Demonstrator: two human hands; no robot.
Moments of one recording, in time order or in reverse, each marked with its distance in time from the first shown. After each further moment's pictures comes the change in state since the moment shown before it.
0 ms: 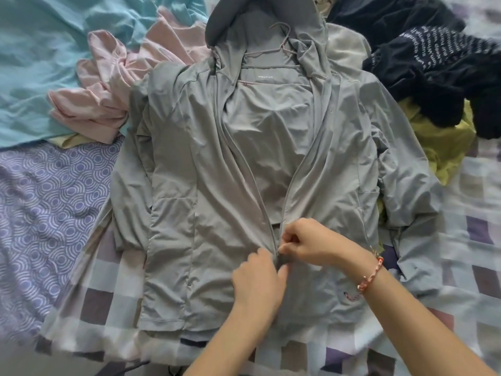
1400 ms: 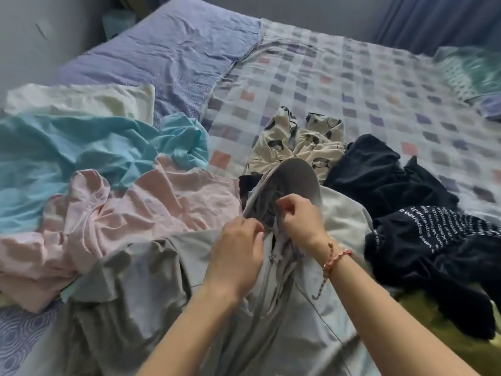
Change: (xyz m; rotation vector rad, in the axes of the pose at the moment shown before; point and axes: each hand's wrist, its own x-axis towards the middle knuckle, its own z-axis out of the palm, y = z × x) left_hand 0.224 0.047 -0.234 -0.481 0.626 0.343; right_hand 0.219 -0.025 -0.255 0.181 0.668 0.047
